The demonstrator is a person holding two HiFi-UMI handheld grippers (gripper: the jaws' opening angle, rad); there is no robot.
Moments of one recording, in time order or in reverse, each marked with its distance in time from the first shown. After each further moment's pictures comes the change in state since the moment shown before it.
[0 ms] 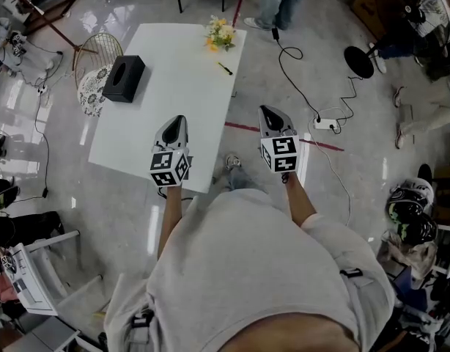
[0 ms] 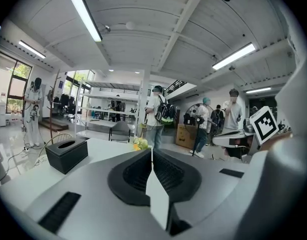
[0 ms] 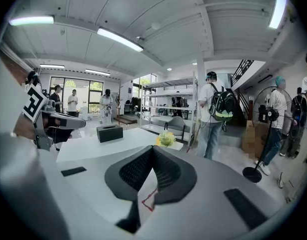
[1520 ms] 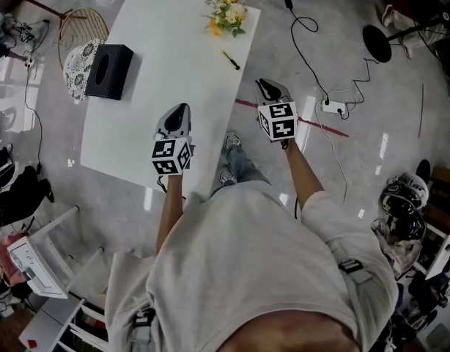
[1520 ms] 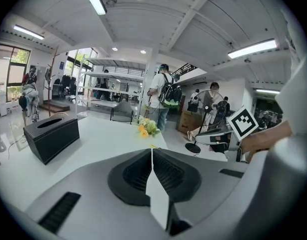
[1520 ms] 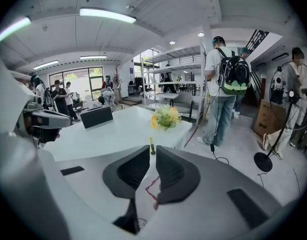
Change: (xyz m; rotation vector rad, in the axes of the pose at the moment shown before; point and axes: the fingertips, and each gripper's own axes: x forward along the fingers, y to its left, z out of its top) left arm 0.115 0.047 -0.055 -0.085 0.215 0.009; right arm 0.182 -0.040 -0.060 0.052 0.273 0.113
